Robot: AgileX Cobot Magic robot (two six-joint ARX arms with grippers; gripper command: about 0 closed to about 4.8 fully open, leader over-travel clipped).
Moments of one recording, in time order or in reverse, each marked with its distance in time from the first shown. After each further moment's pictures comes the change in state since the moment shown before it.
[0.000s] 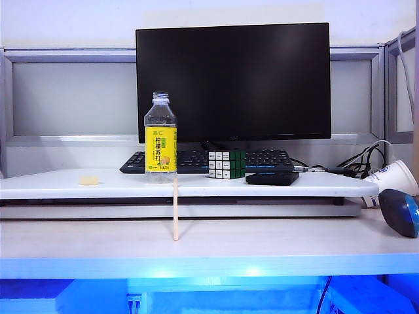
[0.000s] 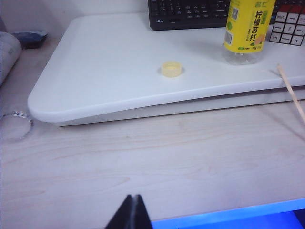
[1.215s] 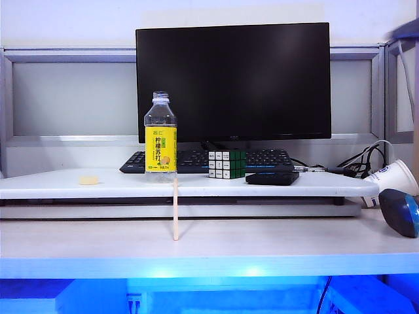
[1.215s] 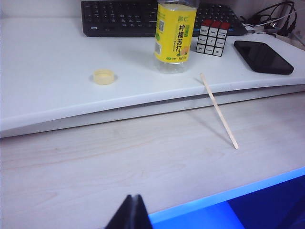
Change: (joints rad) left arm 0.000 0.000 0.001 0.010 0.237 -0.062; right arm 0.033 0.711 0.479 0.354 -0.428 0.467
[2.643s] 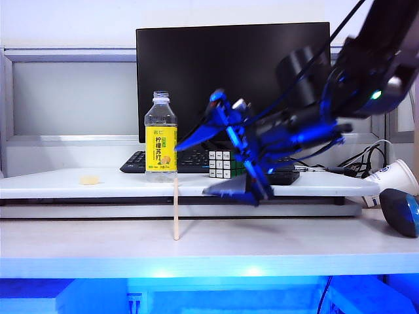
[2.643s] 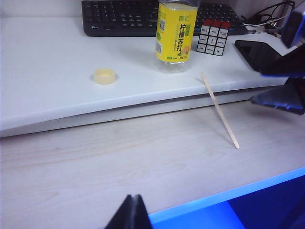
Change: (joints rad) left arm 0.000 0.000 0.000 0.000 0.000 0.000; right arm 0.398 1.205 0.473 0.372 -0.141 0.293
